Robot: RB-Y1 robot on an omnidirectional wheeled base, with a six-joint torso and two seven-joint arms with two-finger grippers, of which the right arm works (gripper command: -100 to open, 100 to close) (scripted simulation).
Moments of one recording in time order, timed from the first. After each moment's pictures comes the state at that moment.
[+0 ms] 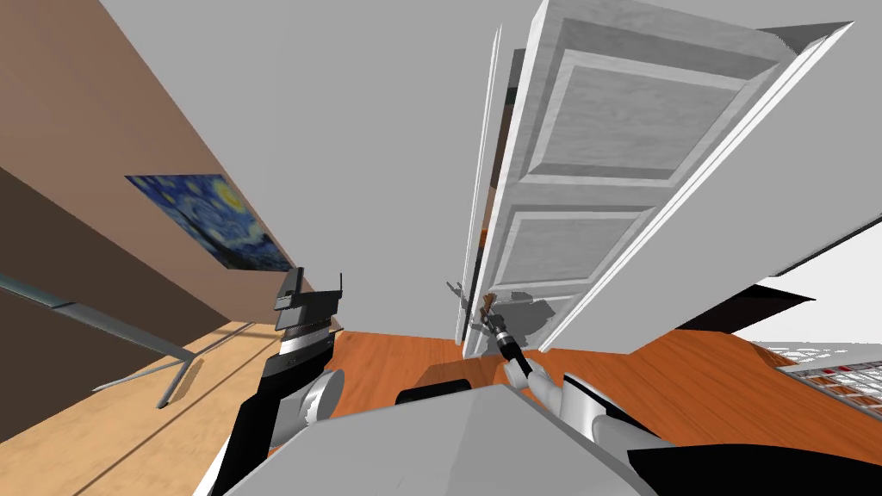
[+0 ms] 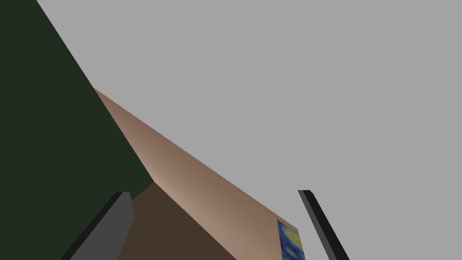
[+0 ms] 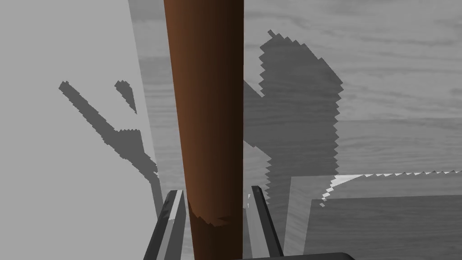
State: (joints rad) arm -0.19 -0.45 0.61 -0.46 -0.68 -1.02 -1.73
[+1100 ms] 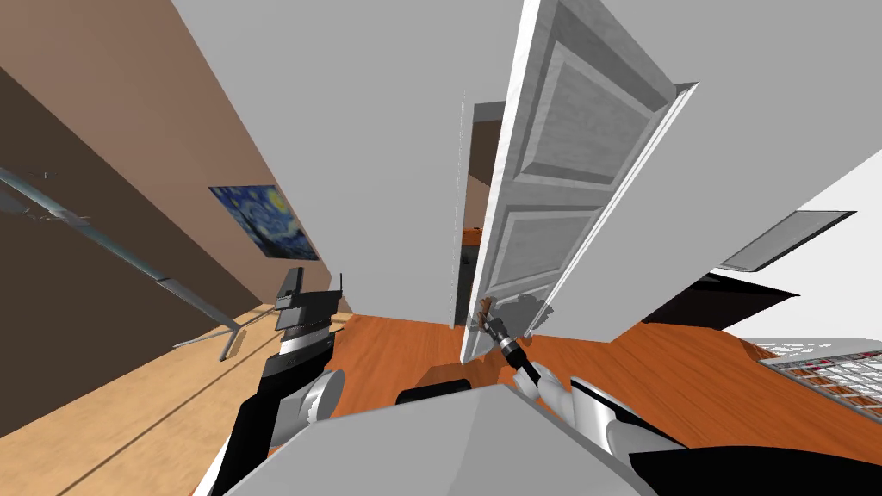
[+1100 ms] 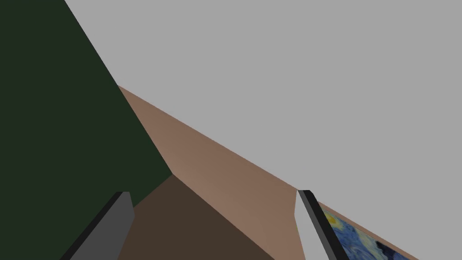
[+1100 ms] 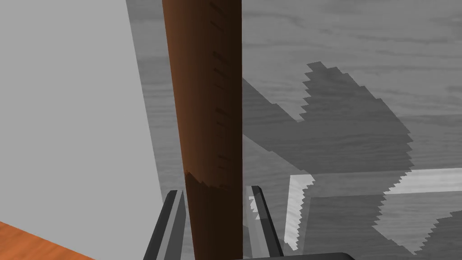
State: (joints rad) arm -0.16 -0.52 0.75 -0.48 -0.62 -1.11 -1.83
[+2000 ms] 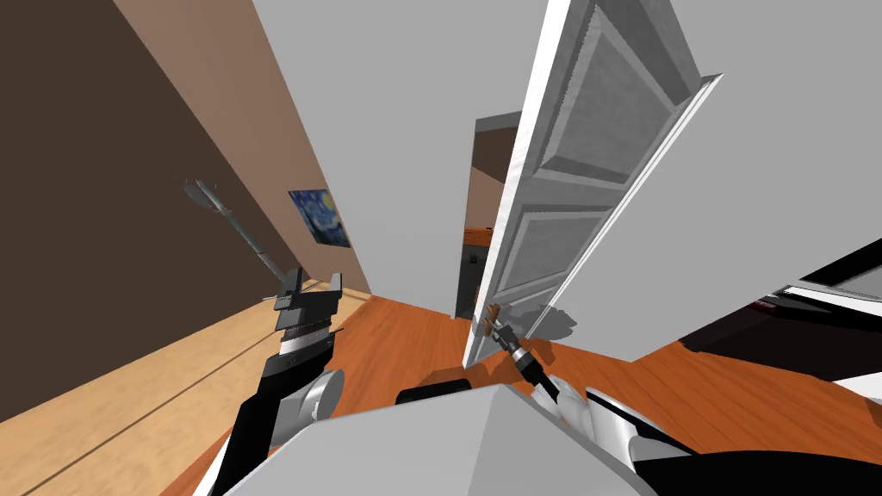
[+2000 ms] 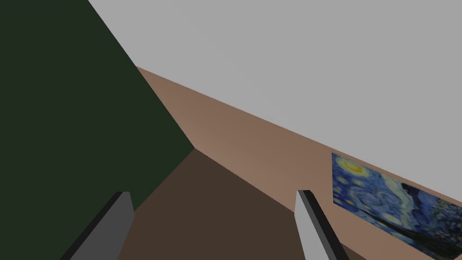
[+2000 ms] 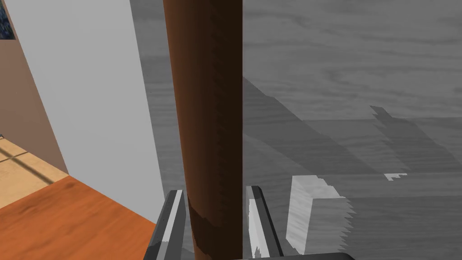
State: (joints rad) arm -0.10 -0.57 0.78 -0.44 -0.58 -1.24 -1.91
